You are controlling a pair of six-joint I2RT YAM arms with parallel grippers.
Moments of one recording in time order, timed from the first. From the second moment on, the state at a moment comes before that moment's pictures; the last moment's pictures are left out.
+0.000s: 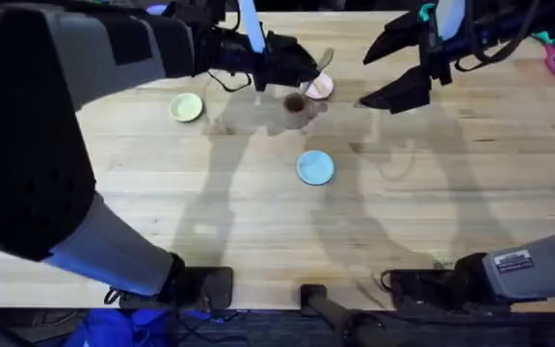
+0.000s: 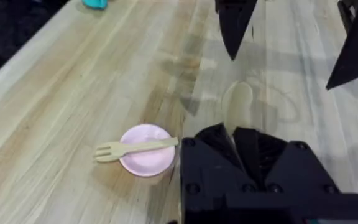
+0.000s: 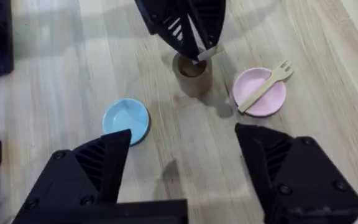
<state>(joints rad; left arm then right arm) -0.20 1.77 1.11 -0.10 1.08 0.54 0.01 1.72 1.46 -1.13 -0.86 -1.17</state>
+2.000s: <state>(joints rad) -0.20 1.77 1.01 -0.12 0.94 0.54 0.02 1.72 1.46 -1.16 -0.86 -1.17</state>
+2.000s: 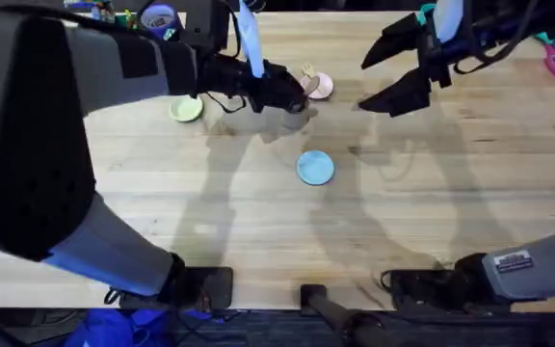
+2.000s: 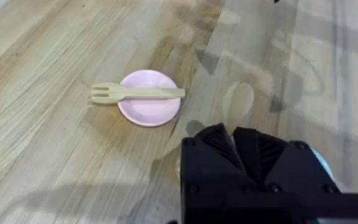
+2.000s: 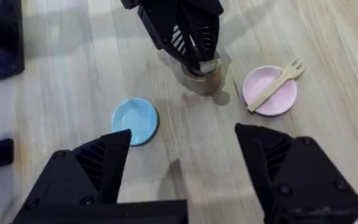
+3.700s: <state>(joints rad) -0.15 1.74 1.01 -0.02 0.84 0.38 0.02 1.72 1.46 -1.16 -0.86 -1.17</state>
